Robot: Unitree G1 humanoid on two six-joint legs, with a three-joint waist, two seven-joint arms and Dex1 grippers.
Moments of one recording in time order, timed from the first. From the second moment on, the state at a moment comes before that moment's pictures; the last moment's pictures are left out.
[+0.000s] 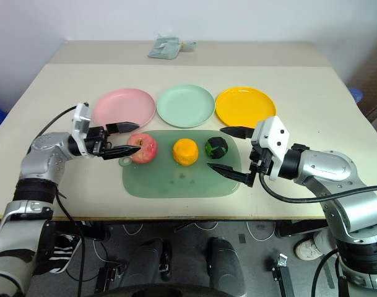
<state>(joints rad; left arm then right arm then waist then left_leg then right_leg) -0.67 0.56 0.06 0.57 -0.44 0.14 -1.51 -0.22 -0.79 -0.16 -0.54 0.59 0.52 0.90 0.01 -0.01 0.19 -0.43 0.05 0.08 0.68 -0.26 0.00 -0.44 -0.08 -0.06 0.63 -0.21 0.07</state>
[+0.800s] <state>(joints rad) -0.69 0.55 0.00 0.62 -0.29 0.01 -1.46 -0.21 -0.79 -0.16 -0.55 0.63 0.54 0.89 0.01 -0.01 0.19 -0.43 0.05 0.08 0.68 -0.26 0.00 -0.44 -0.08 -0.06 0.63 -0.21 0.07</state>
